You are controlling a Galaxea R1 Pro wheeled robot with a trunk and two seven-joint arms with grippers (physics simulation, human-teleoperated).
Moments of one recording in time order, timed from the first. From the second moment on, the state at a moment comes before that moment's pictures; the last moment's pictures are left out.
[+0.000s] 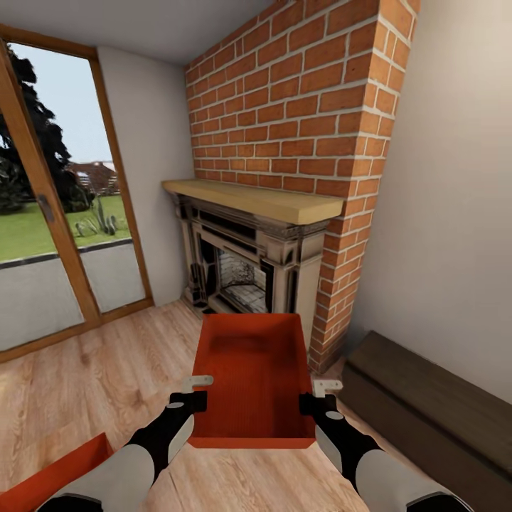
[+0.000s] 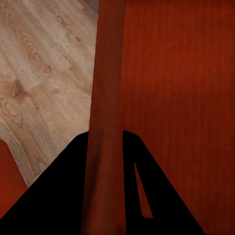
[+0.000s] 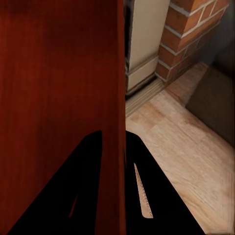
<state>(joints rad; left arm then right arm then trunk) -0.70 -0.09 -0.12 -0.32 0.12 0.08 0.20 -0.69 0.10 0.20 -0.25 -0.17 -0.06 -0.15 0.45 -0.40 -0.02</state>
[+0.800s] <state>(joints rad) -0.70 -0.09 -0.11 -0.31 0.12 0.09 0.20 -0.69 0.10 0.20 -0.25 -0.16 -0.06 -0.15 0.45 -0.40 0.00</state>
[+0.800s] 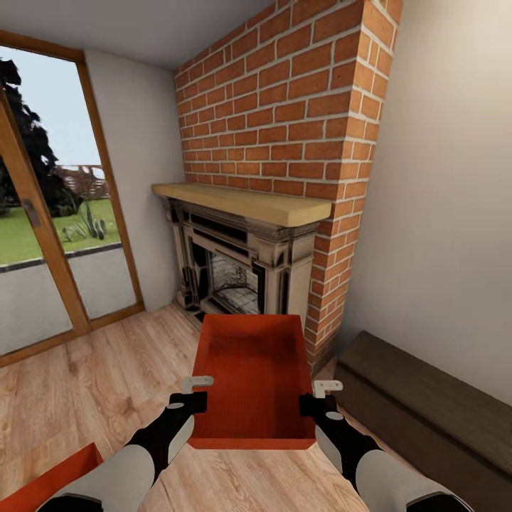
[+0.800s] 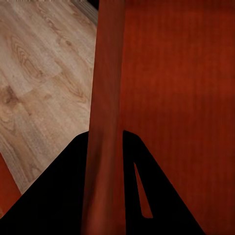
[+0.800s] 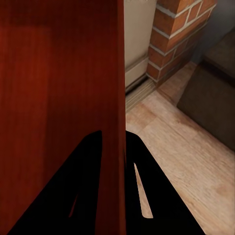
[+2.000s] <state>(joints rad) -0.70 -0.09 -0.12 -0.31 0.13 0.09 0.20 -0.69 0.10 0.20 -0.24 -0.17 -0.06 -0.15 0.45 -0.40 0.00</state>
